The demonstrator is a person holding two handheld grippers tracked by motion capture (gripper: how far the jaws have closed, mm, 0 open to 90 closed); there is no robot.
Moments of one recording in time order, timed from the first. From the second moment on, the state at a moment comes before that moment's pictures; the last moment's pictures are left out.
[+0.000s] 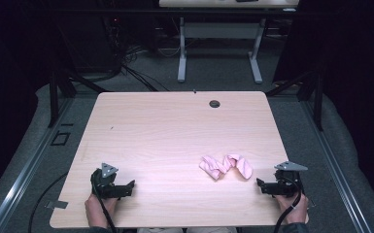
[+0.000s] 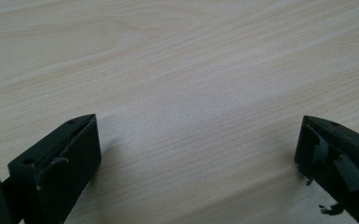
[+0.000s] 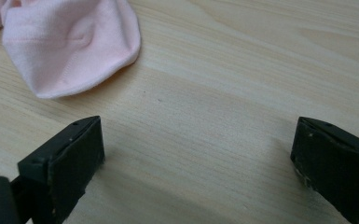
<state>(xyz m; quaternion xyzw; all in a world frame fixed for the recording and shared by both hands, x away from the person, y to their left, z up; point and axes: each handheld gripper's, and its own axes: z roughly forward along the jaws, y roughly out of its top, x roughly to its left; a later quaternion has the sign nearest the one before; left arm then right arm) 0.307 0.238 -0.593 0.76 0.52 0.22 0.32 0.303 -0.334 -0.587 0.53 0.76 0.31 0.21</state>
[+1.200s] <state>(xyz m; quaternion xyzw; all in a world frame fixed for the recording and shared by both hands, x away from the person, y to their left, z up) 0.307 0.238 -0.593 0.76 0.52 0.22 0.32 0.313 -0.255 -0.510 0.44 0.82 0.33 0.15</state>
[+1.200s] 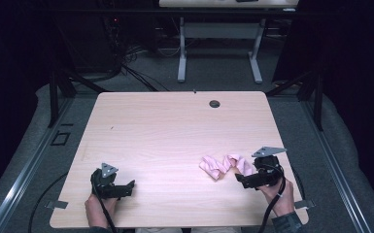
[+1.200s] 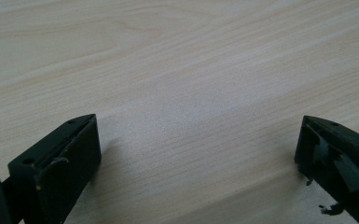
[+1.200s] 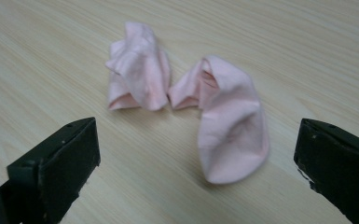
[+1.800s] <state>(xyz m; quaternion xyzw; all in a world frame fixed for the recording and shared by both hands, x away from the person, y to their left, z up) 0.307 0.238 -0.593 0.76 0.52 0.22 0.32 0.347 -0.183 -0.510 0.36 0.88 0.29 0.11</state>
